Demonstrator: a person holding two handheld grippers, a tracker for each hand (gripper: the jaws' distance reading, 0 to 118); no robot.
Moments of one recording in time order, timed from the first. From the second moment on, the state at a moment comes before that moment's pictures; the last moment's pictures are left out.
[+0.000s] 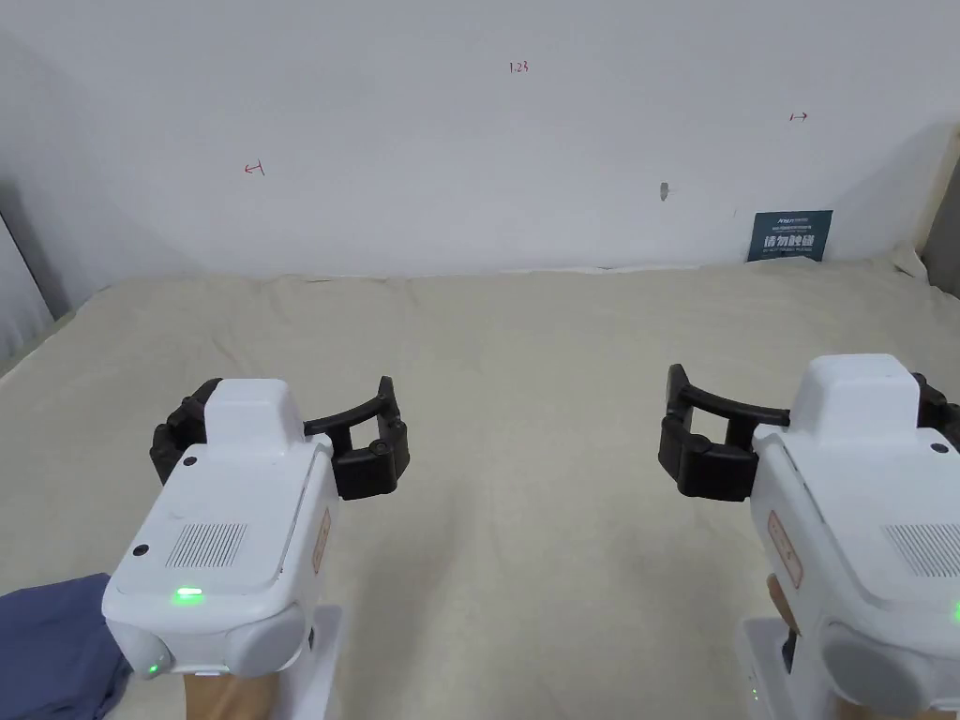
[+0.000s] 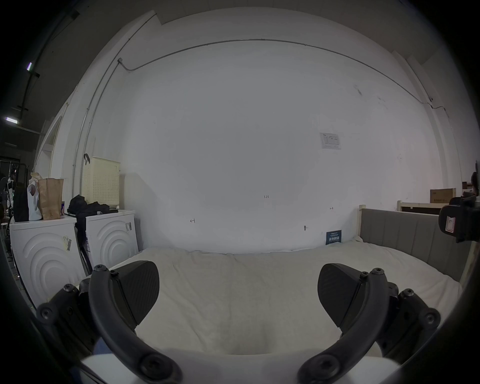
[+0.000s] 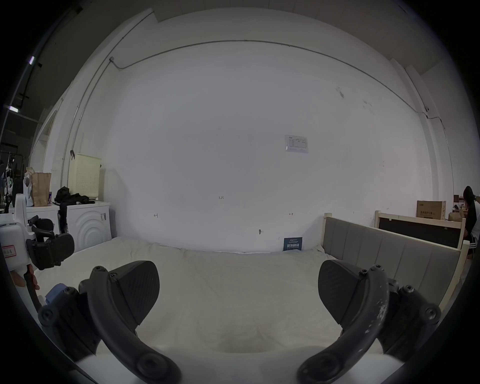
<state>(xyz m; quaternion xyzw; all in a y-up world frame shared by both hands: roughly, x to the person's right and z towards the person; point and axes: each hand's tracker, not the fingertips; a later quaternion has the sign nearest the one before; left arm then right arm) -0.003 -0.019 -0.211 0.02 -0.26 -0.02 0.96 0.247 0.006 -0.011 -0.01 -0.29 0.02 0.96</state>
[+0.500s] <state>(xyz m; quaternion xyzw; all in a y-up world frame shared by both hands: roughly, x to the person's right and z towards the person) -0.006 -0.017 -0.209 0.01 -0.27 -0.02 0.96 0.245 0.021 -0.030 -0.21 -0.37 -0.10 0.90</state>
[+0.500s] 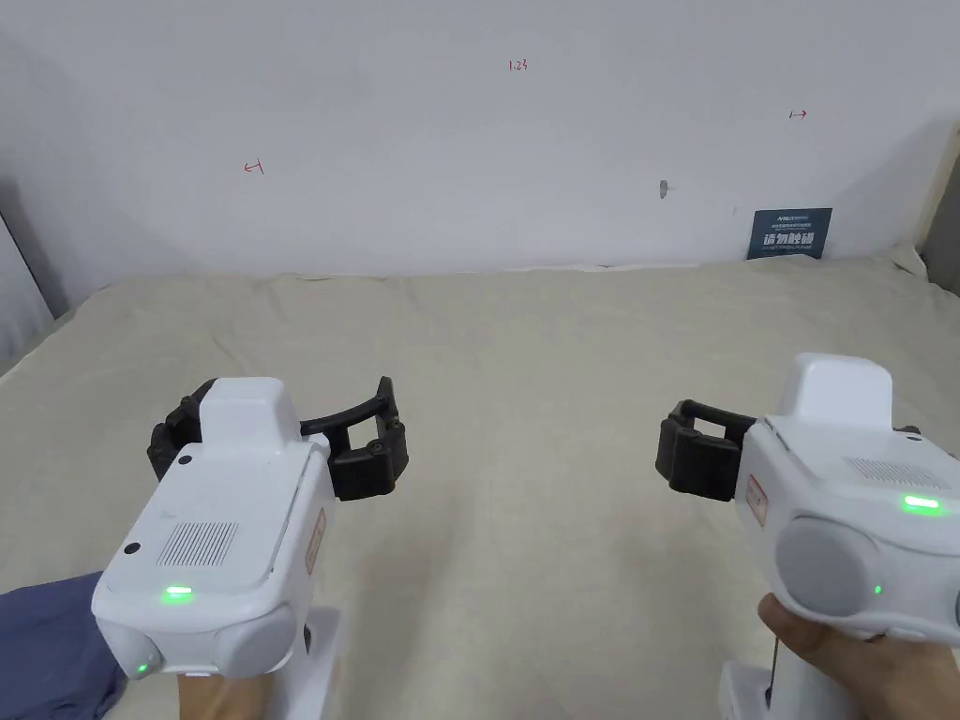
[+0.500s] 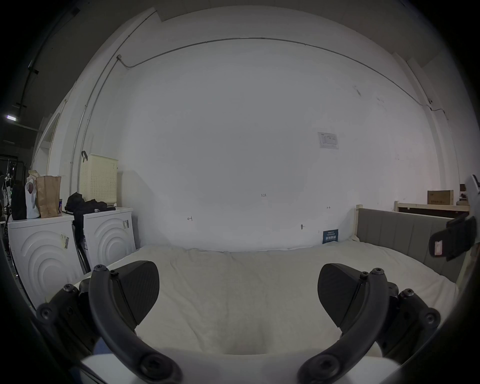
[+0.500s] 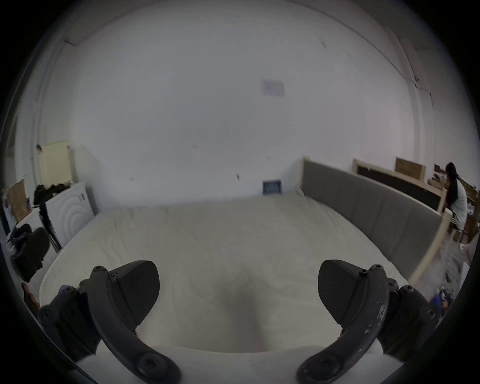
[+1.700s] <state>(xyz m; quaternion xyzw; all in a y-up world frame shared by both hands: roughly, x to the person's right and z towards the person) -0.017 -0.015 -0.208 0.02 -0.27 -0.01 0.96 0.238 0.011 -0.002 -0.01 -0.35 -0.01 0.94</state>
